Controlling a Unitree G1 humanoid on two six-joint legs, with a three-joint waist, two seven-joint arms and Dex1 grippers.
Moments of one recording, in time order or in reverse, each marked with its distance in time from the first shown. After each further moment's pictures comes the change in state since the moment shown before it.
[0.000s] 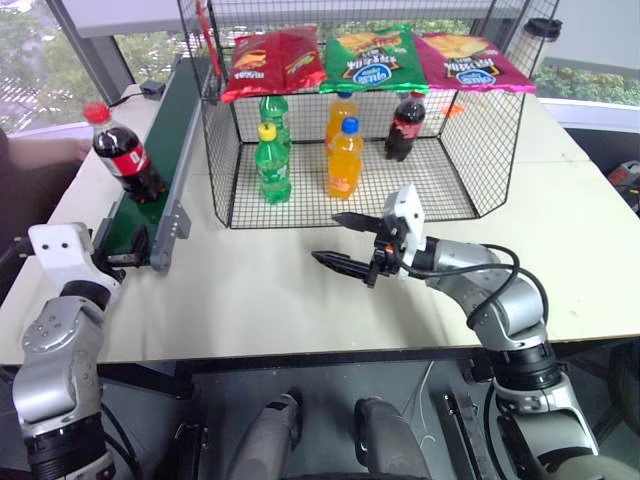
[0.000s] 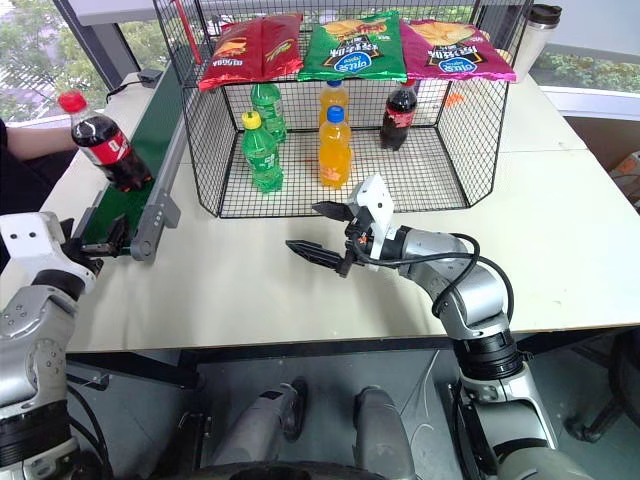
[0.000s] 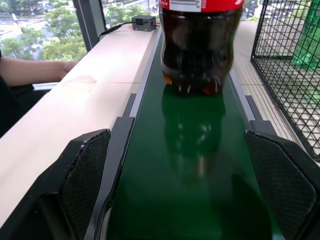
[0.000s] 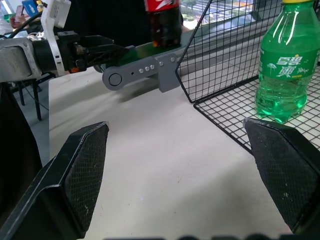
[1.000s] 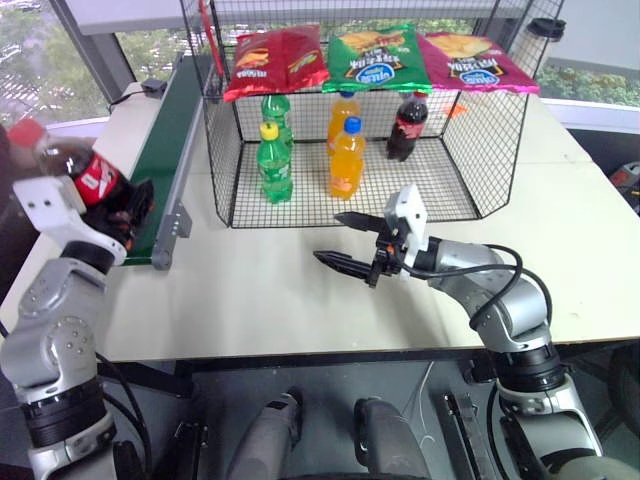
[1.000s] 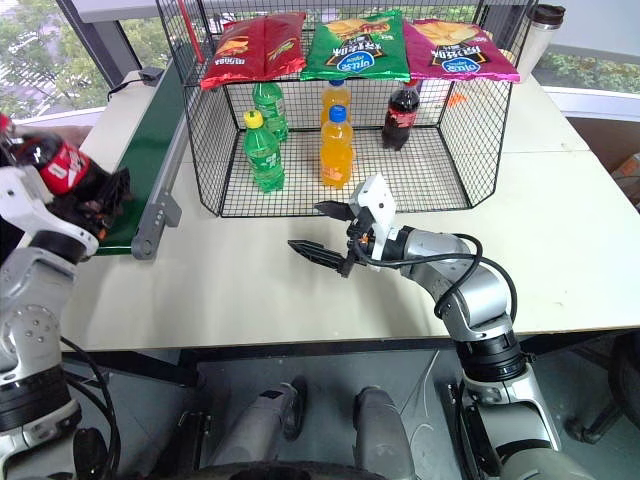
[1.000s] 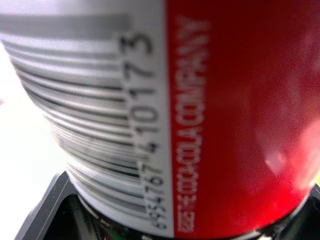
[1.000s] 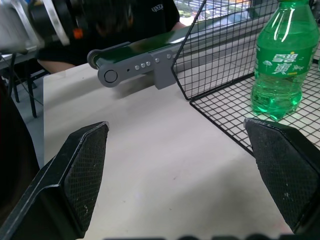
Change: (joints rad) left arm -0.184 0.105 -0.026 -0.075 -0.303 0.141 -0.091; right arm 0.003 -0.014 -0.003 -0.012 0.002 0.015 -0.018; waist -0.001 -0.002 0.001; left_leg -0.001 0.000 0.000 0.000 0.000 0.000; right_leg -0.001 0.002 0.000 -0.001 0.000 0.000
